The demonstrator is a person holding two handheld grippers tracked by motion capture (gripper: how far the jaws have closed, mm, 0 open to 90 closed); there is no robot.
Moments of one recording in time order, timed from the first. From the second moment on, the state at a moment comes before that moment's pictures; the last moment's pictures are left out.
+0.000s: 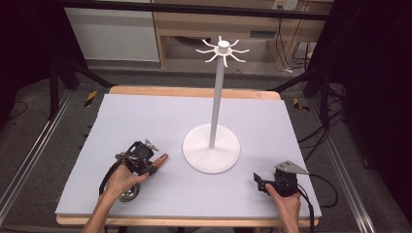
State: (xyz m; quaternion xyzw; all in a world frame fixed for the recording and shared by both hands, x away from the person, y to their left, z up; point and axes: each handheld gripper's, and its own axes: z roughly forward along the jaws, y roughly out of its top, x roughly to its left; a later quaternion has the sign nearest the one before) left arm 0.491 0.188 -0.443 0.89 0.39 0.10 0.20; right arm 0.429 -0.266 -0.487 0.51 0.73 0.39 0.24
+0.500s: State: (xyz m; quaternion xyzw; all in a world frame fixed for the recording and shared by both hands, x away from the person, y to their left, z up) left arm 0.474 0.201 -0.416 0.88 0.39 0.12 0.26; right arm 0.429 -0.266 -0.487 0.51 0.73 0.39 0.24
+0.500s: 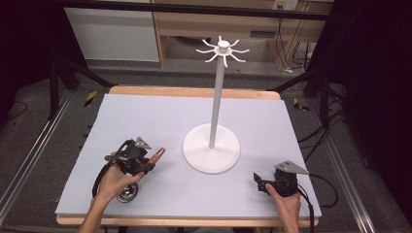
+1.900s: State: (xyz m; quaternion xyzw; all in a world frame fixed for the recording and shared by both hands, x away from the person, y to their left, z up) left arm 0.422 0.215 -0.343 0.74 0.36 0.24 0.52; right arm 0.429 -0.267 -0.487 0.51 0.73 0.39 0.24
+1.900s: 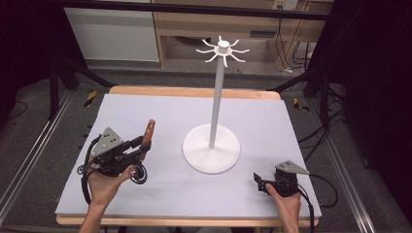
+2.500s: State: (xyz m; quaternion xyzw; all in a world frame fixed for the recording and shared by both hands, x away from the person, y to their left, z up) left arm 0.422 0.197 -0.303 0.72 0.33 0.25 0.56; right arm 0.428 -0.267 -0.487 0.51 0.72 0.39 0.25
